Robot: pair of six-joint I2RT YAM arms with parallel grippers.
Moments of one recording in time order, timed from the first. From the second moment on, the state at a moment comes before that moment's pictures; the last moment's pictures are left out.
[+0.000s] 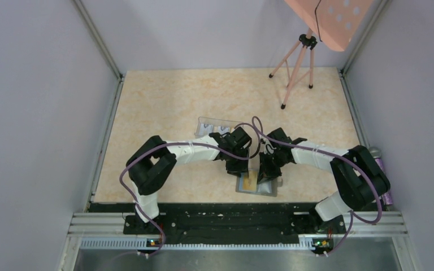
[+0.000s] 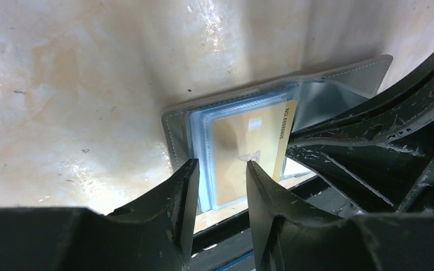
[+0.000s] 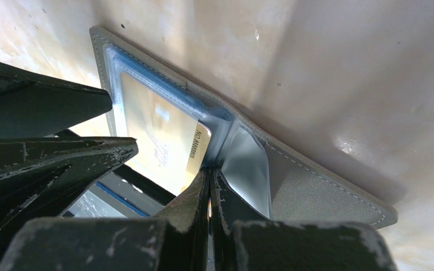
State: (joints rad) left arm -0.93 1.86 1.20 -0.48 0.19 -0.85; right arm 0.52 1.51 0.69 -0.46 -0.45 0.46
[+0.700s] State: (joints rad) left arm -0.96 1.90 1.27 -0.55 0.16 -0.81; right arm 0.52 1.52 0.69 -0.45 -0.47 0.46
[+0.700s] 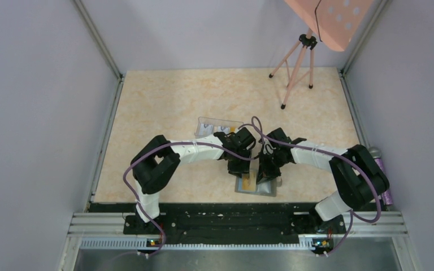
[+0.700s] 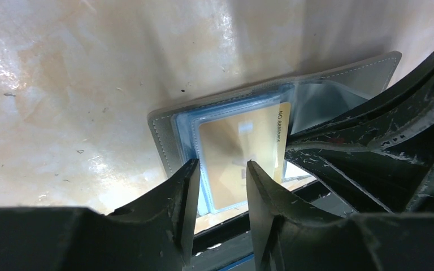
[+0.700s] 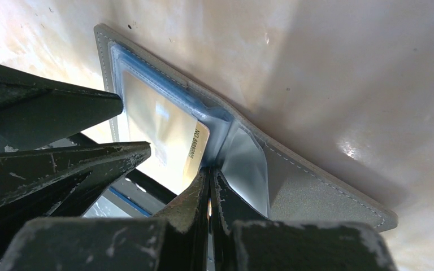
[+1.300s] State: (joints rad) left arm -0.96 1.91 1.28 -0.55 0.18 -0.81; right arm 0.52 1.52 0.69 -0.44 -0.48 0.46
